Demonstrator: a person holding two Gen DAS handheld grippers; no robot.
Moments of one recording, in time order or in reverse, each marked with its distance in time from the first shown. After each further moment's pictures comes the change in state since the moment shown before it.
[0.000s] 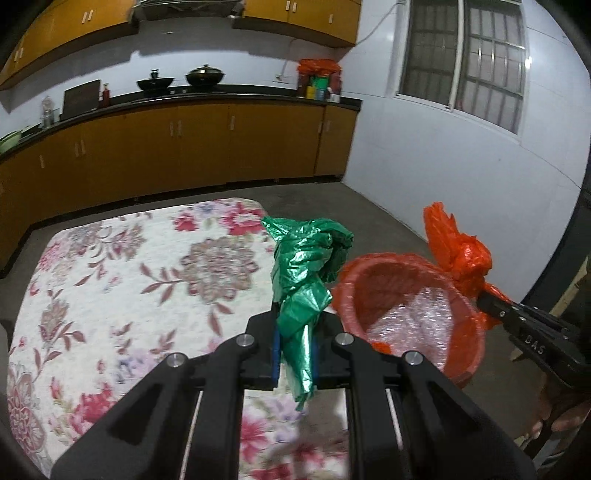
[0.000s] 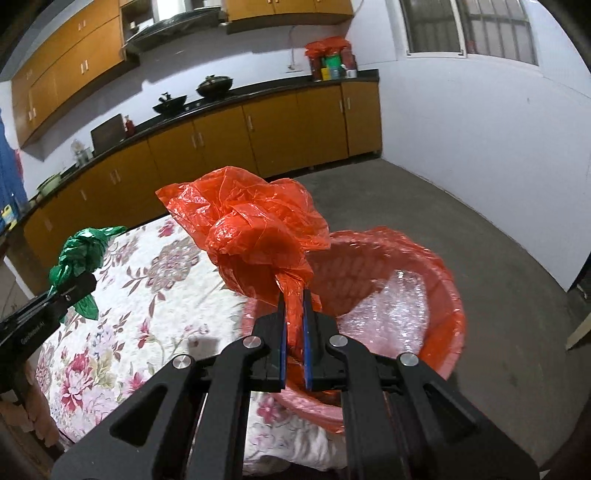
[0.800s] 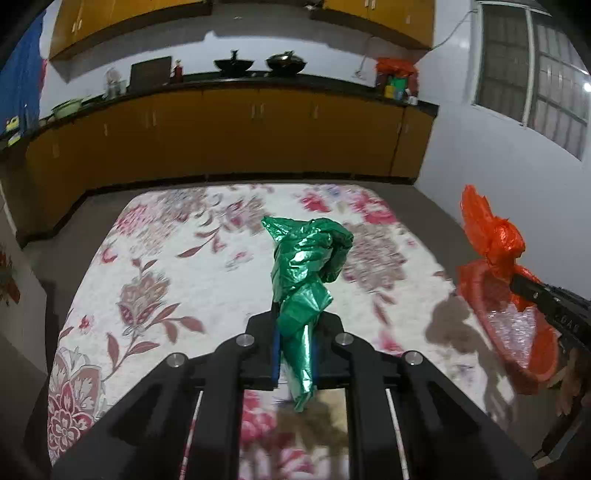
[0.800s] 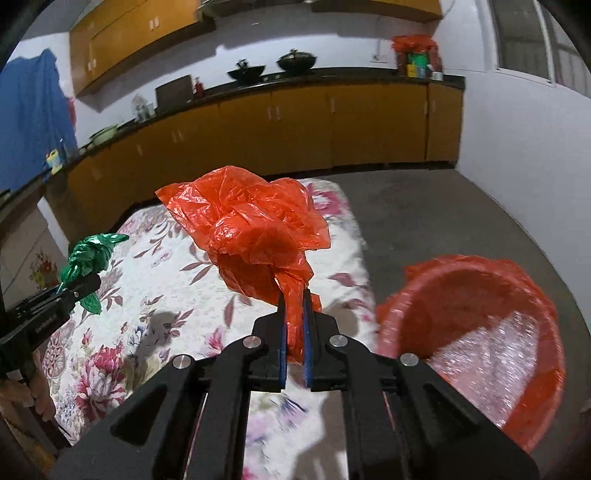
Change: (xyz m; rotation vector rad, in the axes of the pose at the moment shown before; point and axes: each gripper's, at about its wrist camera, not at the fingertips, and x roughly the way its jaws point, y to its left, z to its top) left arm -0.007 0.150 -0.021 -0.127 0.017 0.229; right arm 0.072 0.118 0.012 -0.196 0.062 0.200
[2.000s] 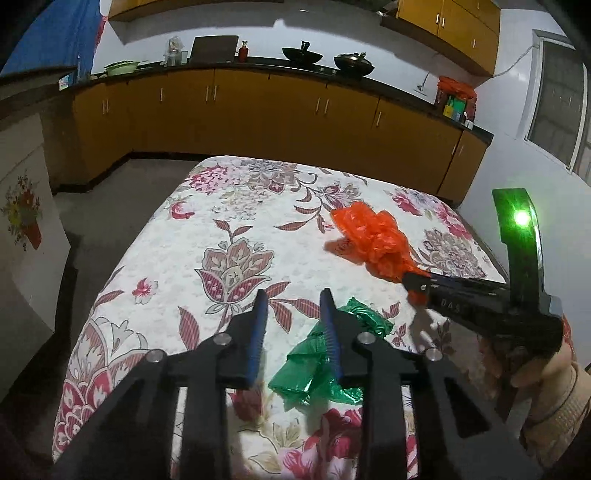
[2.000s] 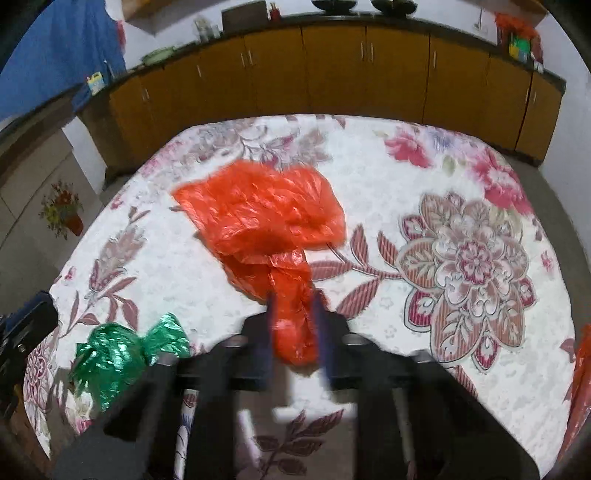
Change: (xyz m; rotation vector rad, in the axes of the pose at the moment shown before) left arm 0.019 0.116 -0.033 -0.188 0.009 0.126; right arm 0.188 0.158 0.008 -0.201 0.254 0.198
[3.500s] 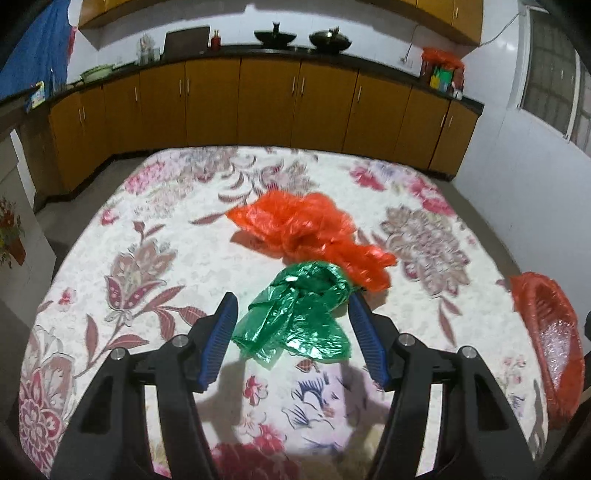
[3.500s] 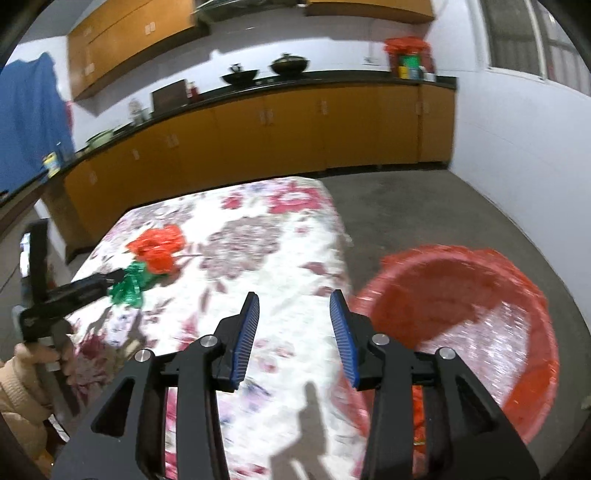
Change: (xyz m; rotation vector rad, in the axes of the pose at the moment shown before) left arm 0.048 -0.089 0.006 0.072 0.088 0.002; right arm -0.200 -0.126 -0.101 0.184 -0.264 -0.190
